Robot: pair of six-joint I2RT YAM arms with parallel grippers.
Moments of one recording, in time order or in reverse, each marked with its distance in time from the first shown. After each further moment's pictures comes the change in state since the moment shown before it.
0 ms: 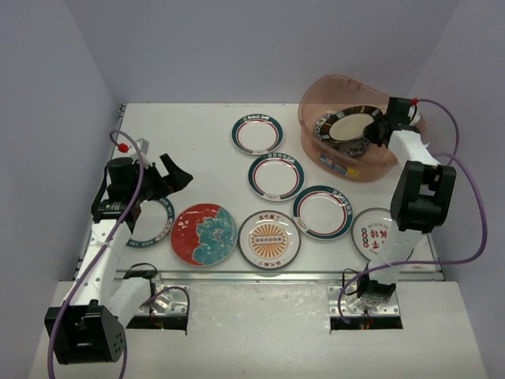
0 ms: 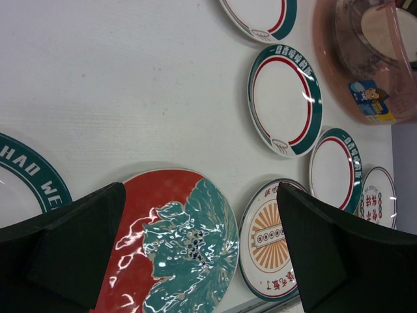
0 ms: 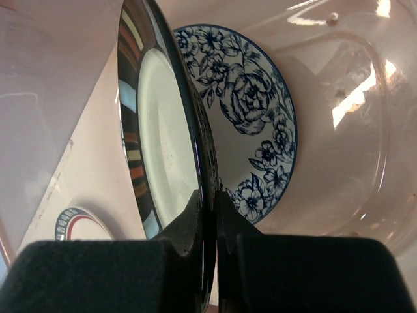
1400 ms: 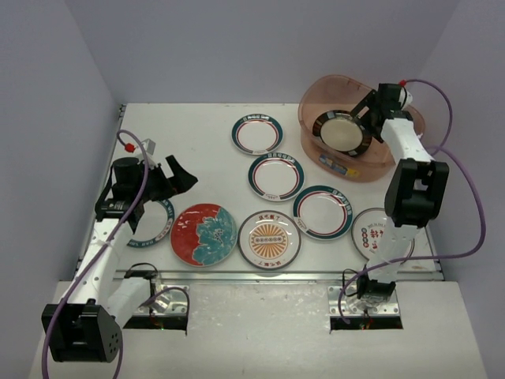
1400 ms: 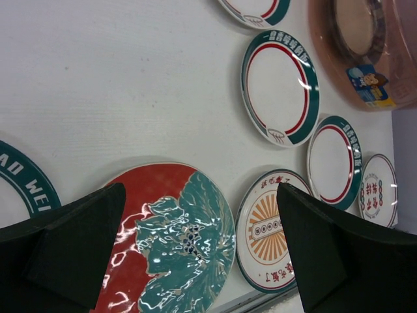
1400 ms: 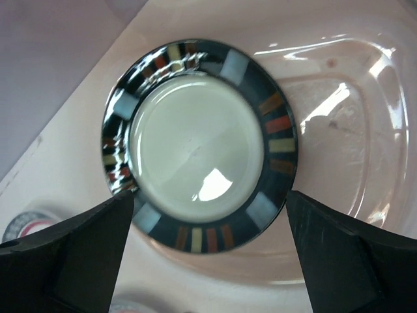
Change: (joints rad) left arm -0.050 0.004 0.000 -0.002 0.001 0.003; right arm 0.075 0.066 0.190 -0.136 0.141 -0.170
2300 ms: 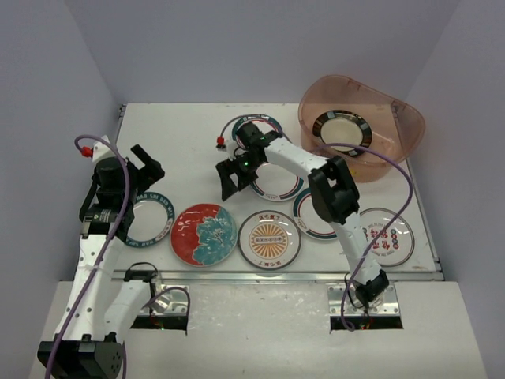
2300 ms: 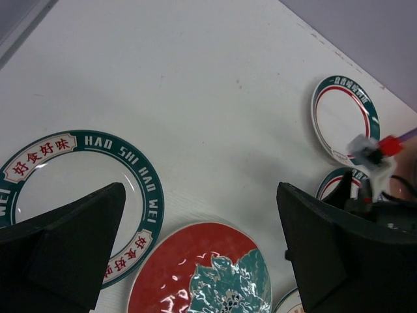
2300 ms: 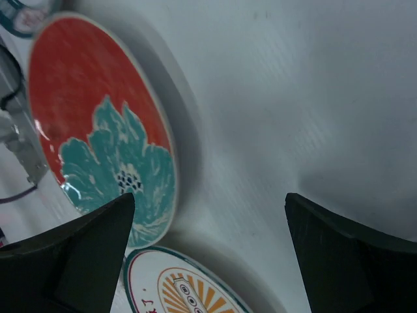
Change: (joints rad) left arm 0.000 -0.142 0.132 -0.168 -0.604 -0.085; right arm 0.767 0.360 0.285 -0.380 -0.795 -0.658
